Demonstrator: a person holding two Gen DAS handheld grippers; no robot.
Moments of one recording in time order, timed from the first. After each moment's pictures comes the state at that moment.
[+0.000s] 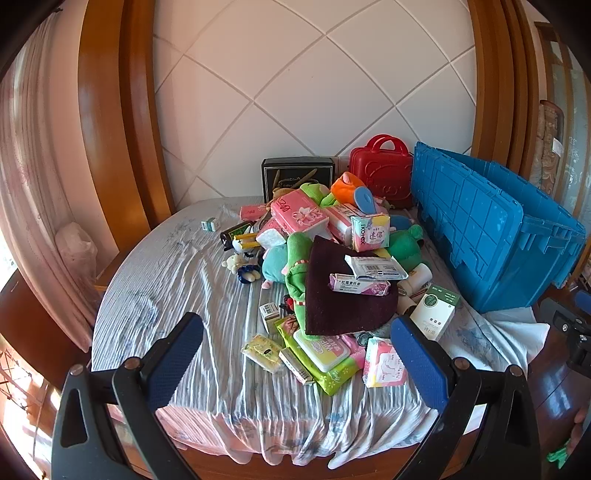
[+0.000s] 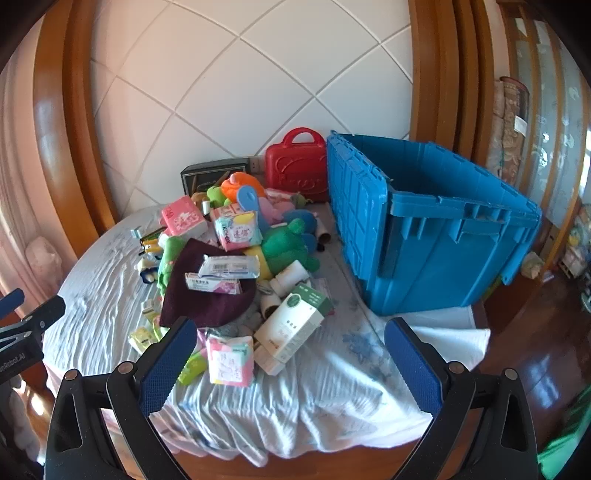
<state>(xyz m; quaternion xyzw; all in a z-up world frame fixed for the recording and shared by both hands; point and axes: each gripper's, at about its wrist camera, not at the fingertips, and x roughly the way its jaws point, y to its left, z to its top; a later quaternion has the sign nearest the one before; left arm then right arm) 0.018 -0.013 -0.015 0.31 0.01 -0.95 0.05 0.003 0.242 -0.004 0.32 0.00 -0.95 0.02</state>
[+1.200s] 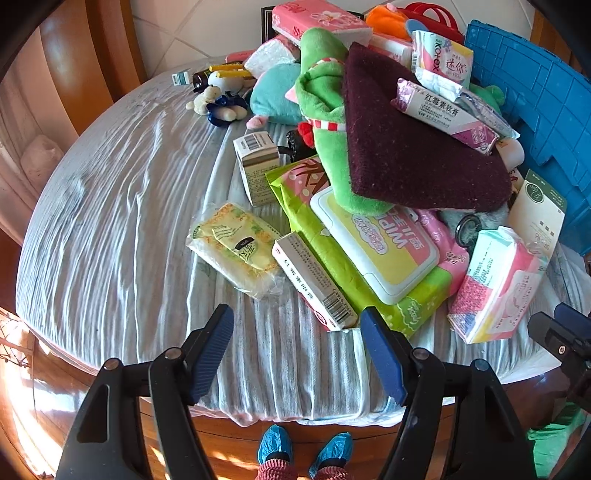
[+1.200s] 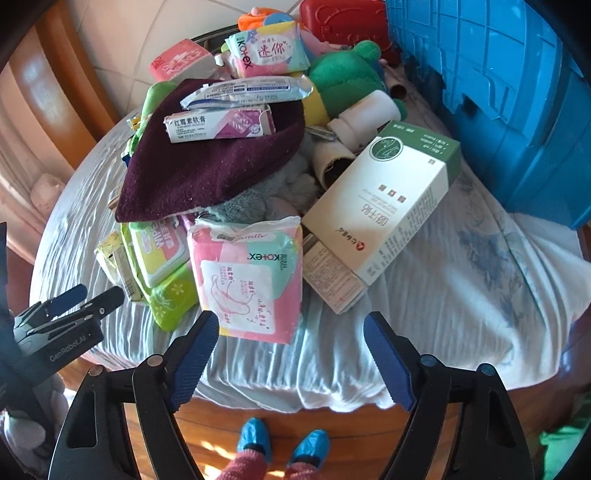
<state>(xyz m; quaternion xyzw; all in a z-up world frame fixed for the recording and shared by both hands) -0.096 -0.043 -0.251 0.51 0.05 -0.86 0.05 -0.108 0.185 -0.214 0.52 -0.02 -0.85 0.10</state>
